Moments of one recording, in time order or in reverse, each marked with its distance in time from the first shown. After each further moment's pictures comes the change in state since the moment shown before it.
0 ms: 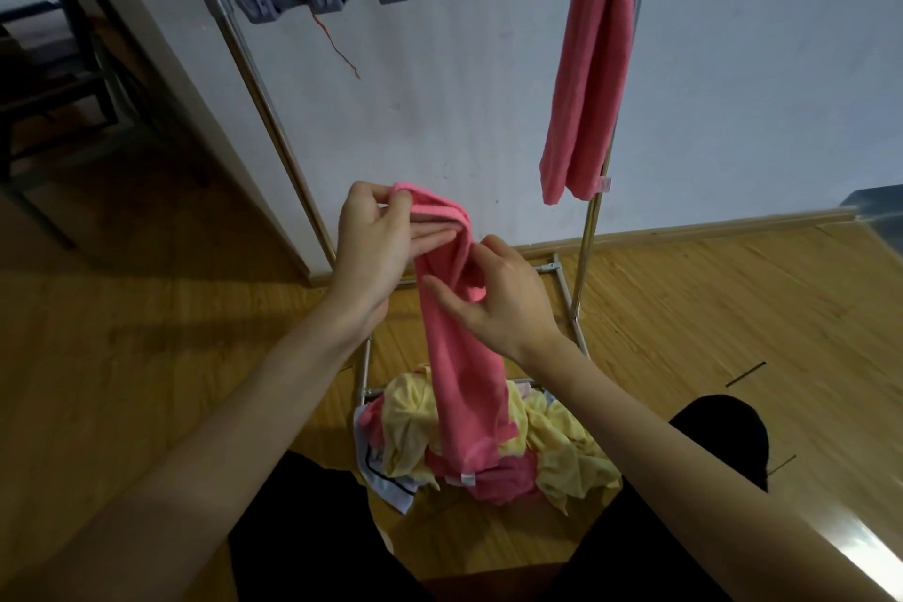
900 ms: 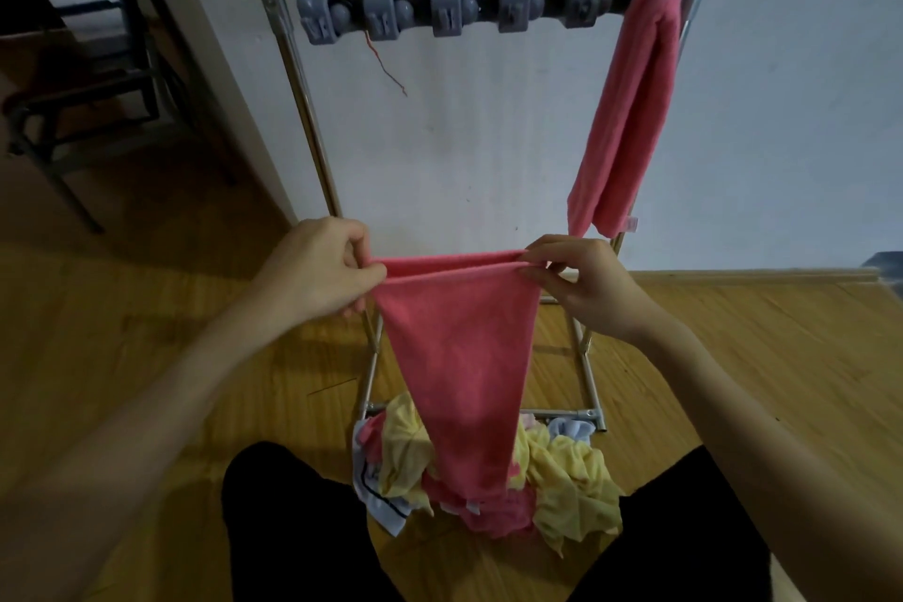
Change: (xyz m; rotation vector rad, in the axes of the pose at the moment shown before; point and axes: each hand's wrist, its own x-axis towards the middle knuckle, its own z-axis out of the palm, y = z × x) left_hand 0.010 0.013 -0.095 1.073 -0.168 0.182; right_hand 0.044 0.031 -0.065 0.186 -0.294 -0.193
